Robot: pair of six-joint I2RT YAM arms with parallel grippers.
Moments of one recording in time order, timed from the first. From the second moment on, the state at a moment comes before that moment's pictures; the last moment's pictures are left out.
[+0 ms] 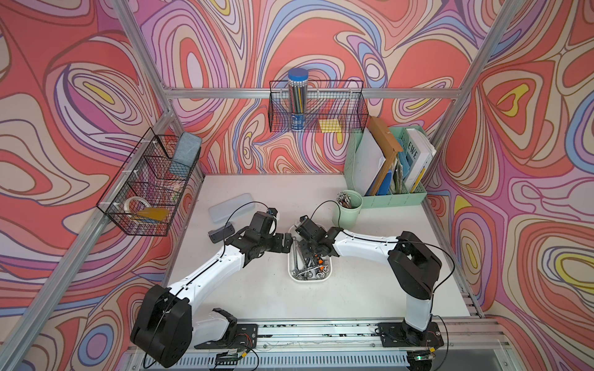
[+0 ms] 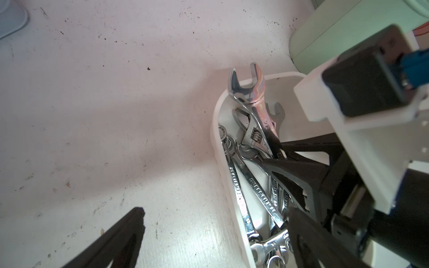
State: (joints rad) left arm -0.46 1.27 0.81 -0.40 0.09 -0.32; right arm 0.88 1.91 1.28 -0.44 0.21 0.43
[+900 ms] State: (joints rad) left arm -0.46 1.33 0.80 -0.37 0.11 -0.36; right arm 0.91 1.89 1.27 -0.43 0.28 0.48
